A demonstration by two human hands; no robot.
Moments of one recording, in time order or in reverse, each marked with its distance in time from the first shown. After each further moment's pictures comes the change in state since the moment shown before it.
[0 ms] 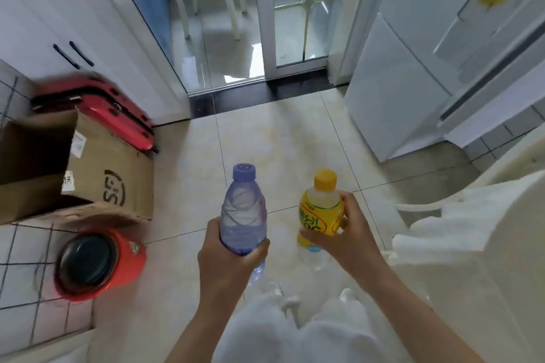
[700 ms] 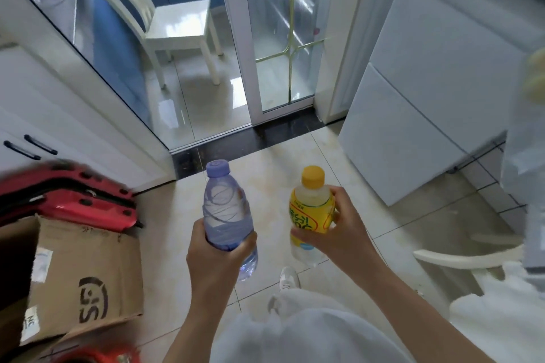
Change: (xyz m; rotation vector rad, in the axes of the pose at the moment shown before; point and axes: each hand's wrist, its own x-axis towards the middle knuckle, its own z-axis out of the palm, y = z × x) left_hand 0.304 0.082 0.026 -0.009 0.024 0.110; right_hand 0.259 -0.124 0.044 0.002 0.090 -0.059
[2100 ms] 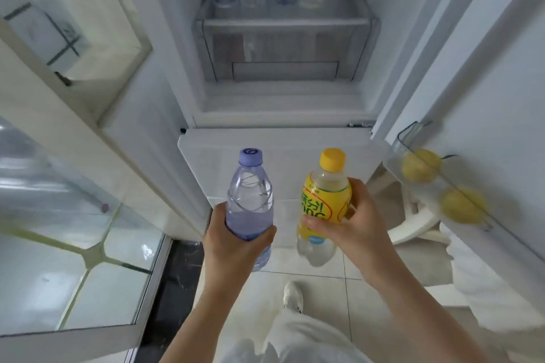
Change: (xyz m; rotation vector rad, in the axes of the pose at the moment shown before) left_hand 0.371 0.297 0.428 -0.055 -1.130 0.527; right_hand 0.345 -0.095 -0.215 0.248 1.214 0.162
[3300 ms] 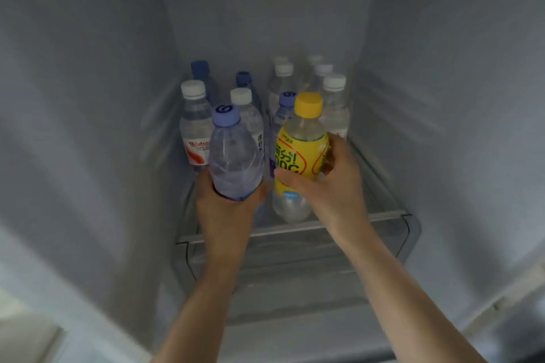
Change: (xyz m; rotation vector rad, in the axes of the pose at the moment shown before) left_hand 0.414 0.218 0.081 -0.342 0.208 0.502; right_hand 0.385 -0.221 0.056 0.141 0.270 -0.499
